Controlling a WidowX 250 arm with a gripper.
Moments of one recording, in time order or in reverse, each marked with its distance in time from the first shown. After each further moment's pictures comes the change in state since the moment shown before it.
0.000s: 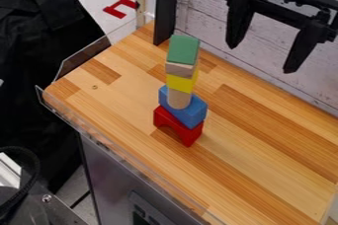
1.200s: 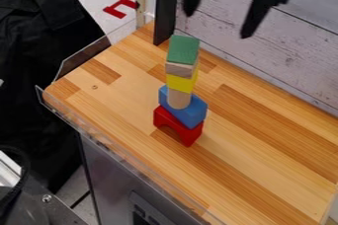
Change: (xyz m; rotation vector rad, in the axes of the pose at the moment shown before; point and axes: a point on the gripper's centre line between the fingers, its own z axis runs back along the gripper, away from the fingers) arm -0.011 0.060 0.018 0.036 -0.015 0.225
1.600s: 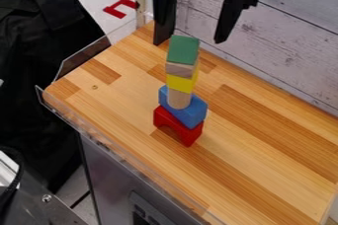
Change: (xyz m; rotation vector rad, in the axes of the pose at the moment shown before) arm -0.004 0.016 -0.014 -0.039 0.034 0.106
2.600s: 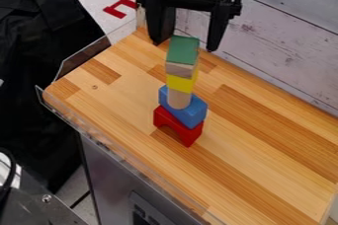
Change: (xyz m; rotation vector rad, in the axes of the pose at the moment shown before) arm 0.018 0.006 -0.026 -0.089 0.019 0.103
